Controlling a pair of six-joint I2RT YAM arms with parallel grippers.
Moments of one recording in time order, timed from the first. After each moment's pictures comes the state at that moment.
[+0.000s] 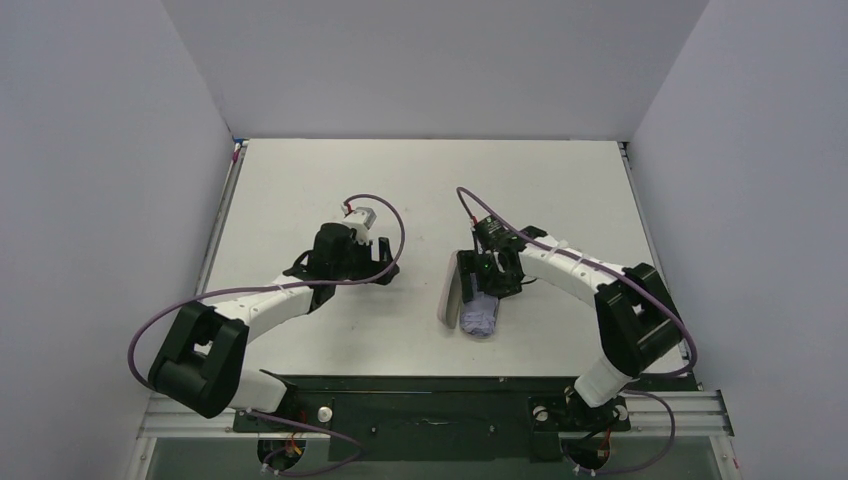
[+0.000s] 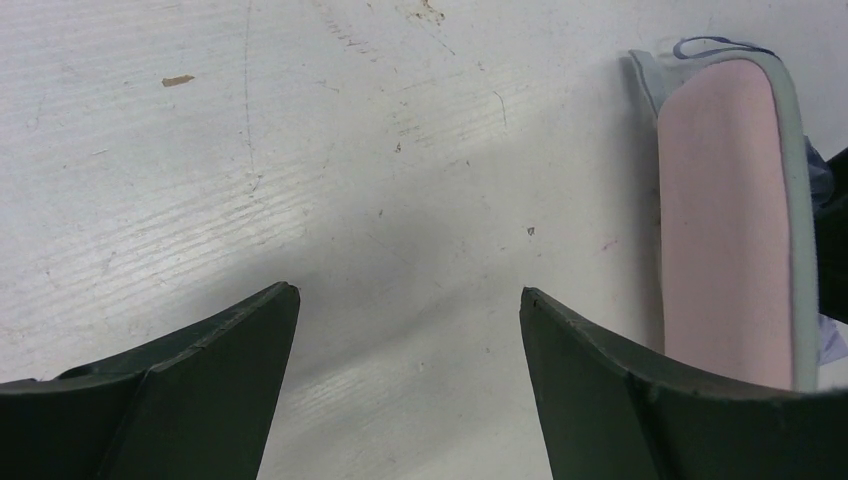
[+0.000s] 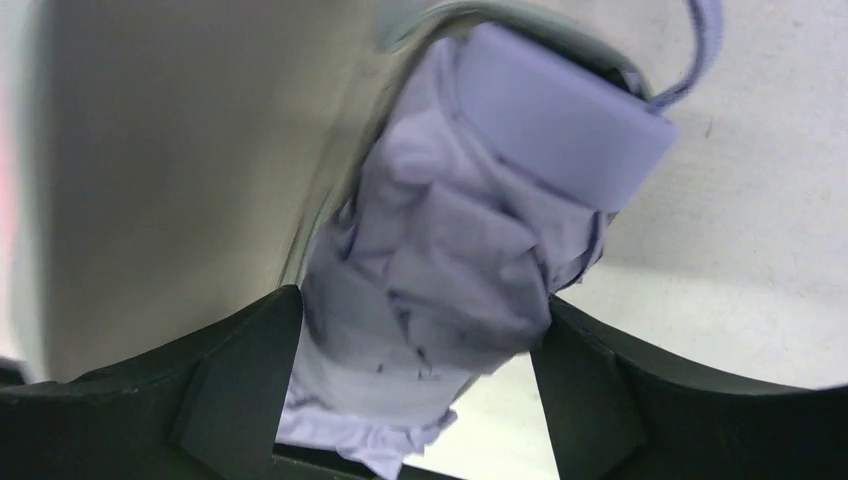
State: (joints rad) left arm -0.45 1.39 0.63 0.14 0.17 -0.33; right arm 0.57 1.58 1.01 -0.68 -0.05 0.41
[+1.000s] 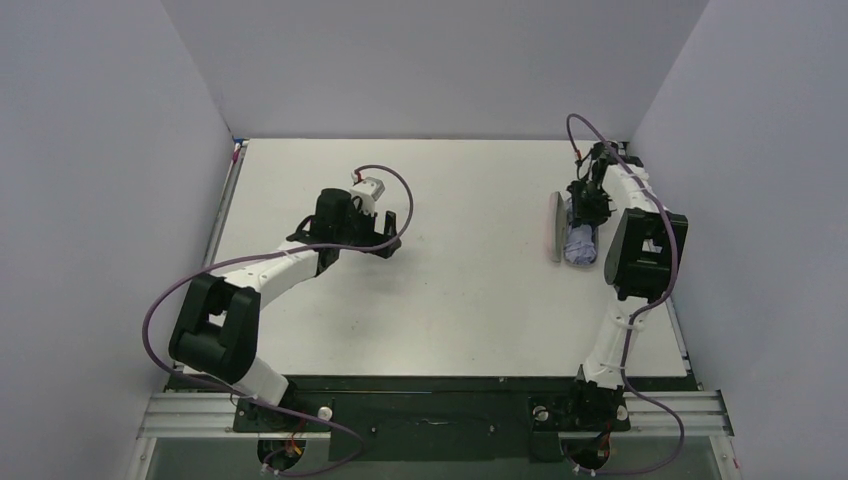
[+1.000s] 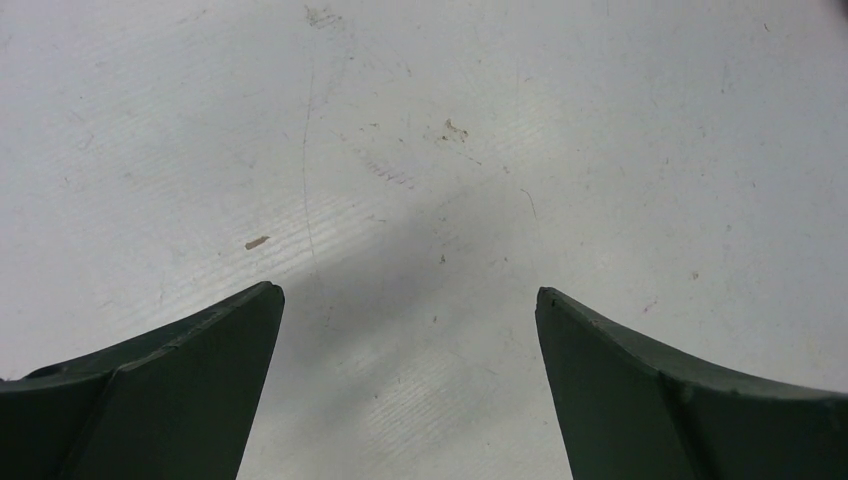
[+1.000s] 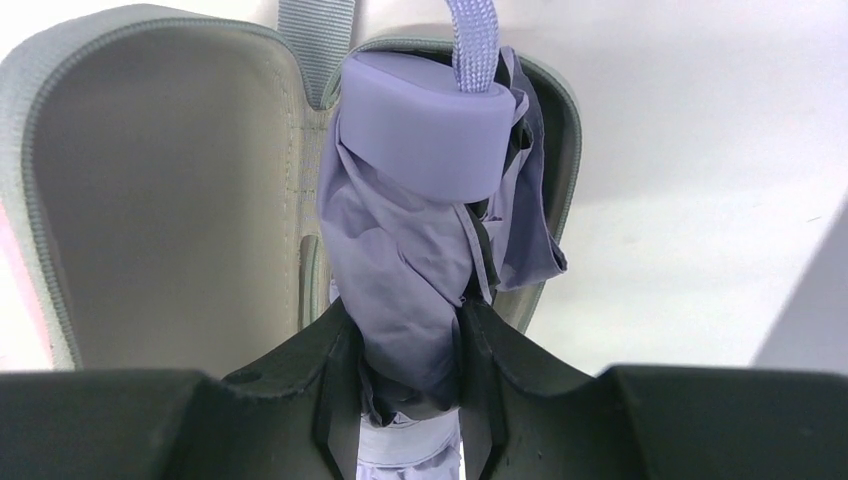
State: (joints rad) left arm -0.38 1.55 0.89 0.04 0.25 -0.12; right arm -0.11 2.09 1.68 -0.87 0.03 -0.09
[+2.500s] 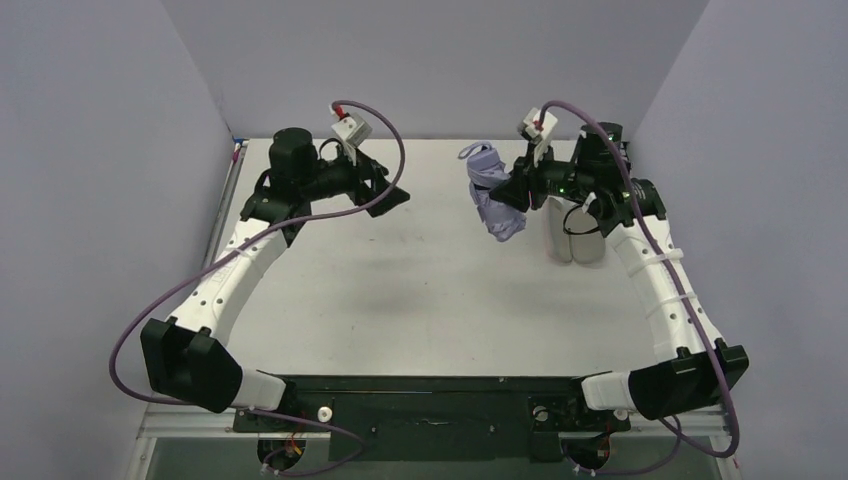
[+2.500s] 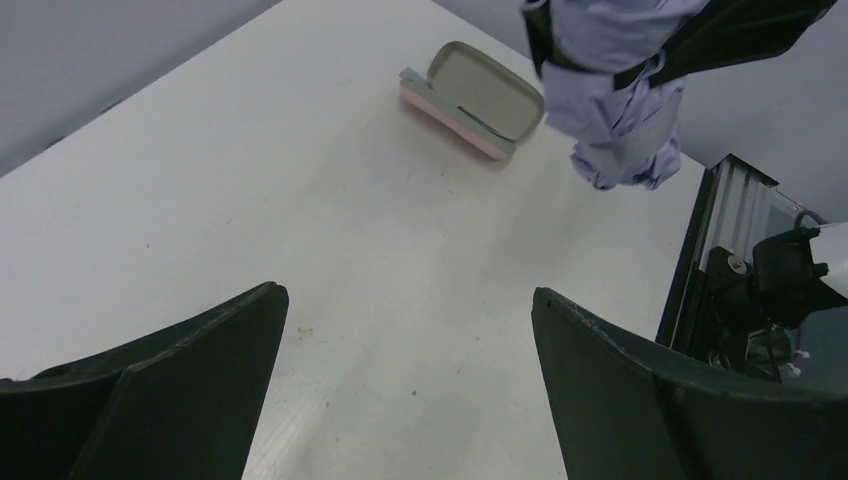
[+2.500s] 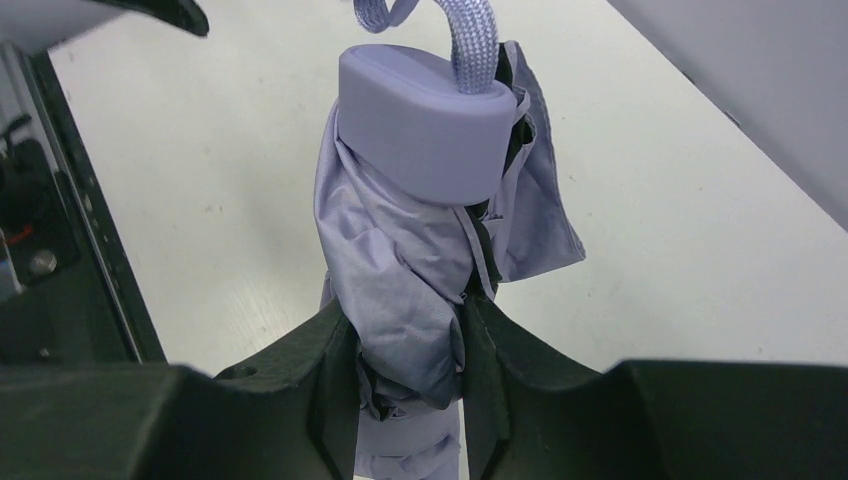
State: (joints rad) left arm -0.30 1.40 1.31 -0.18 0.73 -0.10; right arm 0.18 1.36 1.51 -0.63 -0.78 -0.25
